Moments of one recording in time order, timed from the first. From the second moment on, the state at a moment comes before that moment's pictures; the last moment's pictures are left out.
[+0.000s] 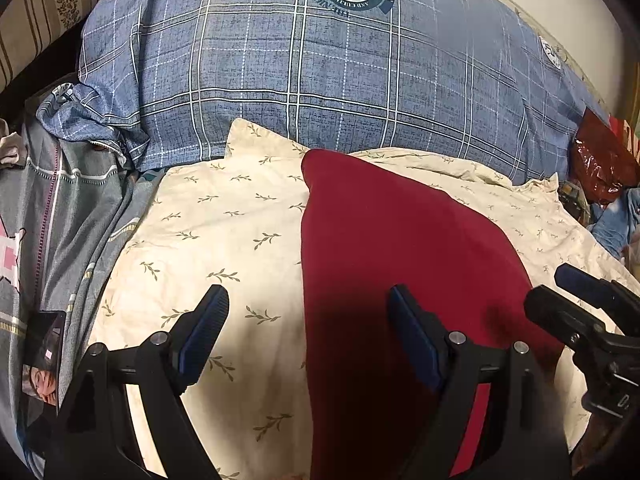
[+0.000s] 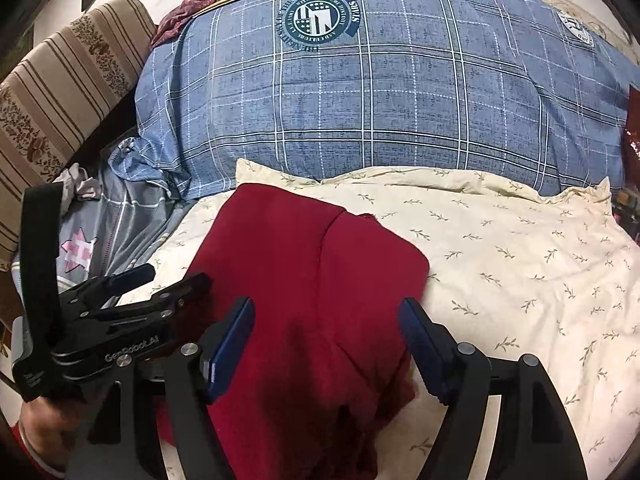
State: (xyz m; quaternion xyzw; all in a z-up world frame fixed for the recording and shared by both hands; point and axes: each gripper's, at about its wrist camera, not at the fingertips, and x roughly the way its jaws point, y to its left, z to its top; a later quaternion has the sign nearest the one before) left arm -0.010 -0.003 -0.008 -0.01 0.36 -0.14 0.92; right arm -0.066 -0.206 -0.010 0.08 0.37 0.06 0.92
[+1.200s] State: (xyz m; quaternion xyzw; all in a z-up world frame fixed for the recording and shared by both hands) left arm -0.008 -0.007 -0.007 0.00 0.35 -0.13 0.93; right arm -0.058 -0.204 -0.018 0.08 0.38 0.06 0.92
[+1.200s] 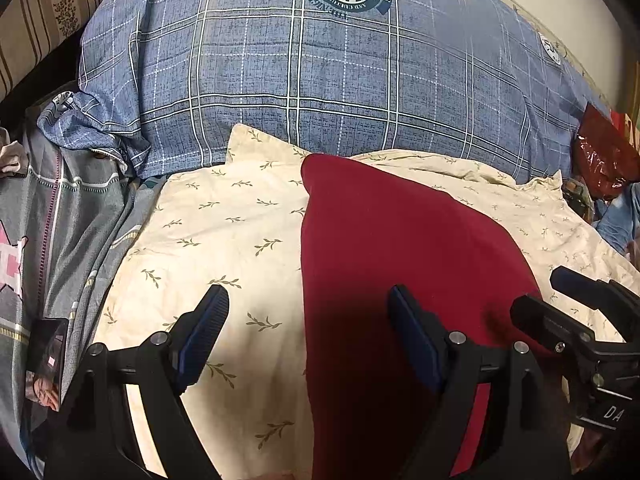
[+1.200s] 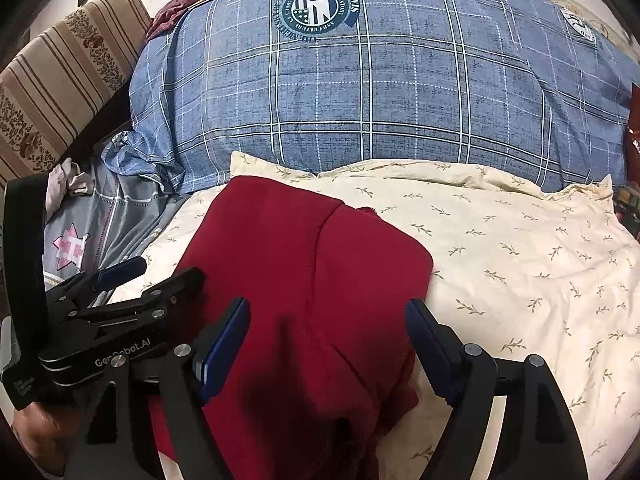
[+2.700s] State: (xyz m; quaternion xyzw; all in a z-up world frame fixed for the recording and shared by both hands) left arm -0.009 -0.007 -0.008 0.00 0.35 -0.13 0.93; right arm -0.055 -0.200 -0.019 0.08 0.38 0.07 0.92
